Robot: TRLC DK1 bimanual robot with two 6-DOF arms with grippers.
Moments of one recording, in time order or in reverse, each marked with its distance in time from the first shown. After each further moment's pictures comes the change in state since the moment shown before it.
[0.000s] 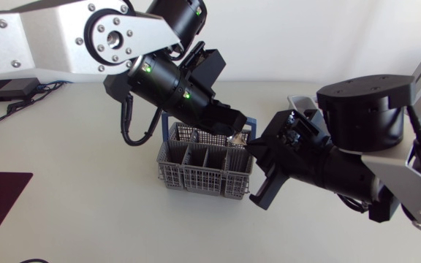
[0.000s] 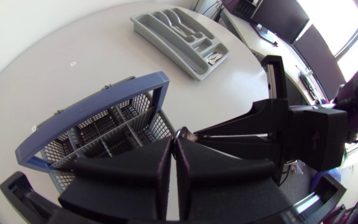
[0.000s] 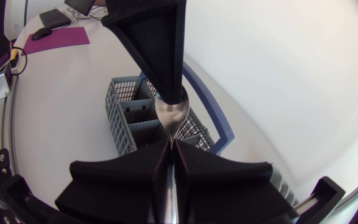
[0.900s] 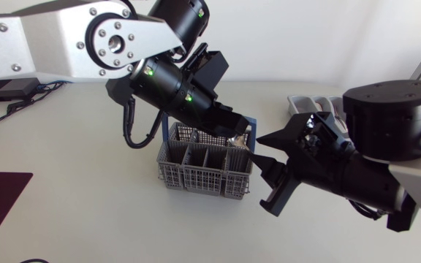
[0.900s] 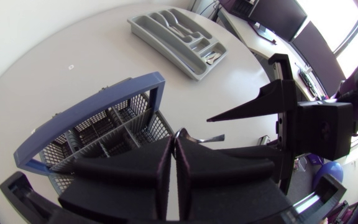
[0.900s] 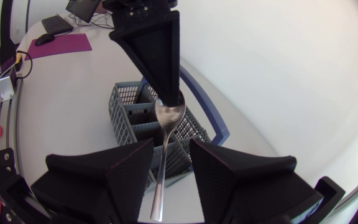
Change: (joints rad) left arm -0.006 -0.002 -0.013 0.018 -0.007 0.014; right arm -0.021 -0.089 -0.040 -0.005 -0.035 -0.001
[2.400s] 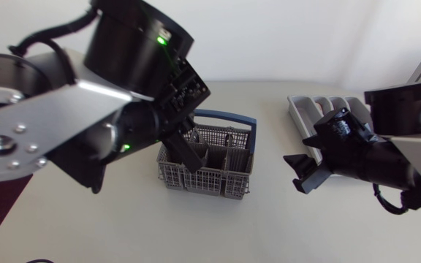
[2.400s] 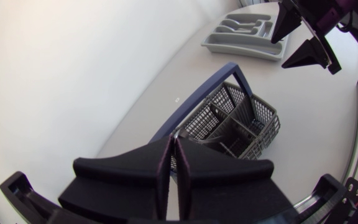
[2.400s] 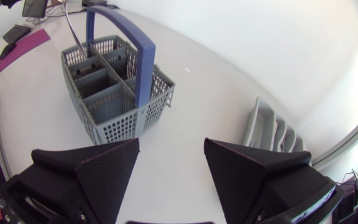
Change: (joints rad) left arm -0.208 -0.321 -0.338 0.262 -0.841 0.433; right arm -0.370 0.012 -0.011 -0.151 -0.110 0.049
